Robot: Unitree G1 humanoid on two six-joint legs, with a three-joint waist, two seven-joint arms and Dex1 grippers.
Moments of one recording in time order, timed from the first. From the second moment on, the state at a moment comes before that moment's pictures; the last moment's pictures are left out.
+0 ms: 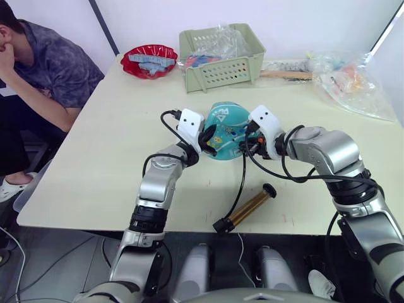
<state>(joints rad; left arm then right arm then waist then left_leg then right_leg) -0.51 0.20 -0.05 0.02 -0.12 0.46 -0.41 -0.81 -0.42 0.29 -0.10 0.35 1.20 0.56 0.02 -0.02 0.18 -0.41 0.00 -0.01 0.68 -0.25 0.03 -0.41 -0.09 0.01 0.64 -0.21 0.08</state>
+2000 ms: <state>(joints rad) -0.51 0.19 -0.05 0.02 -0.11 0.46 -0.42 -0.76 -0.45 0.32 -0.11 0.27 1.04 0.63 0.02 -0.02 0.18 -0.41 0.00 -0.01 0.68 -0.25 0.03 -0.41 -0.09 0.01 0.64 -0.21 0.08</state>
